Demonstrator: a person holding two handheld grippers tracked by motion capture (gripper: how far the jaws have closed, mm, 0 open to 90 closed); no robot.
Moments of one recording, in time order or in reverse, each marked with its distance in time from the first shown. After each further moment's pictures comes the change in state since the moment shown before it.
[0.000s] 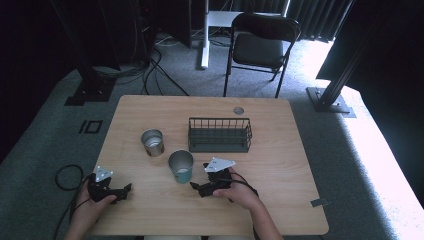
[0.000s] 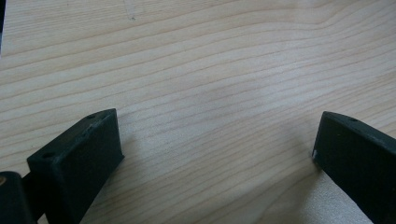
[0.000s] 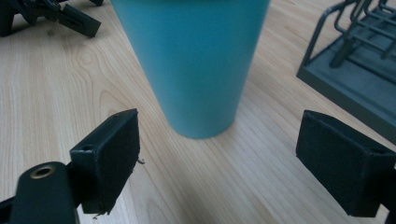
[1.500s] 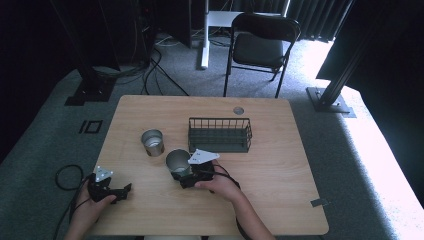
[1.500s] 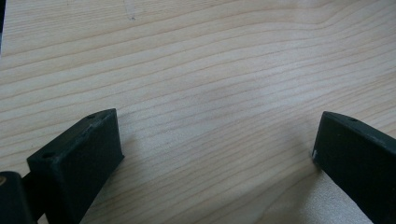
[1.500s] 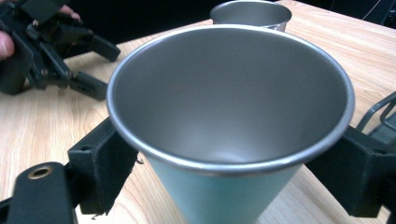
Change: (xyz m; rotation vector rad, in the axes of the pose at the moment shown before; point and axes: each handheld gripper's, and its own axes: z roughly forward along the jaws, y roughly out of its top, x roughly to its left) left arm 0.000 0.000 0.000 -0.001 0.000 -0.001; right arm 0.011 0.038 0.040 -0.130 0.036 -0.006
